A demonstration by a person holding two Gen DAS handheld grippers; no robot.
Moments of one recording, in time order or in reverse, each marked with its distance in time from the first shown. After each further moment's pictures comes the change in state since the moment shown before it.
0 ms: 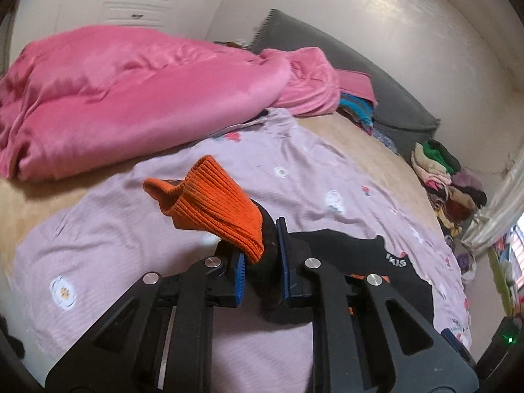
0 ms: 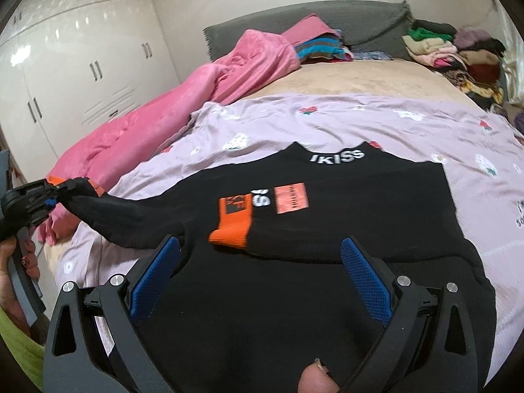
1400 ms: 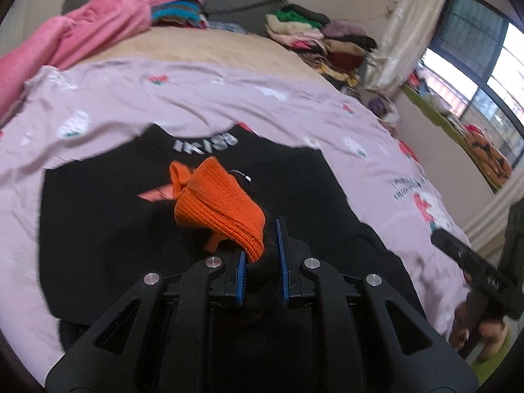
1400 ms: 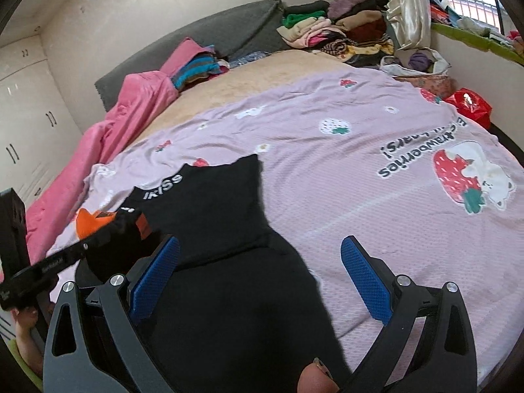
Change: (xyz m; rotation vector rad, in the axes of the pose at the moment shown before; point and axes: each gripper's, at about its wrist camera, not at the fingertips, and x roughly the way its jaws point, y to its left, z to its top) left arm 0.117 -0.253 -0.152 0.550 0.394 -0.458; right arm -0.080 -0.186 -0.028 0.347 -0.082 -0.329
